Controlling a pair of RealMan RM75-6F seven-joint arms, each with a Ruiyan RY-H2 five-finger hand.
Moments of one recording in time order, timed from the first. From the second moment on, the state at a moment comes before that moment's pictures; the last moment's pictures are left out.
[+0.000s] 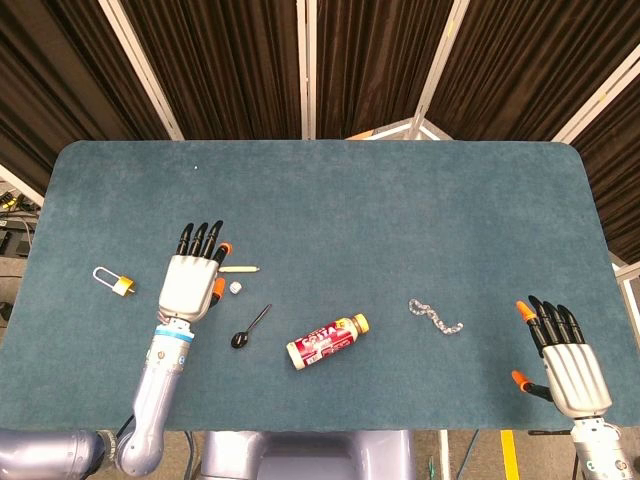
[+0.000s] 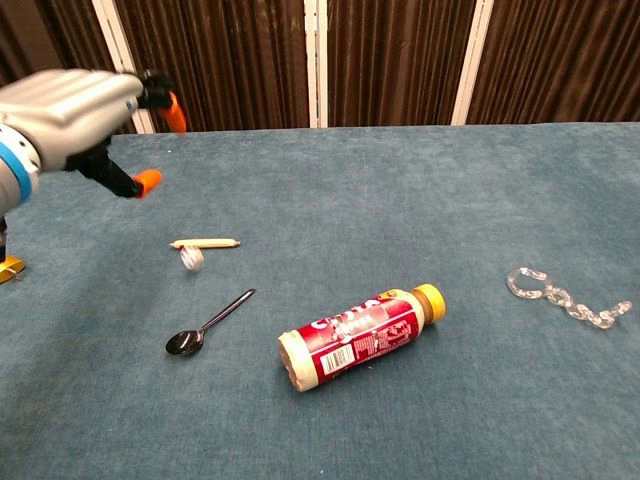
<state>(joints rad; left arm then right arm) -0.65 -1.61 -0.20 -1.82 1.01 1.44 0.95 0.07 -1.19 0.00 -1.57 -1.61 1.50 -0.07</state>
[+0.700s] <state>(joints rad) -0.33 -1.44 0.06 -1.84 1.30 1.68 0.66 0.07 -1.20 0.01 -1.57 -1.59 1.50 -0.08</state>
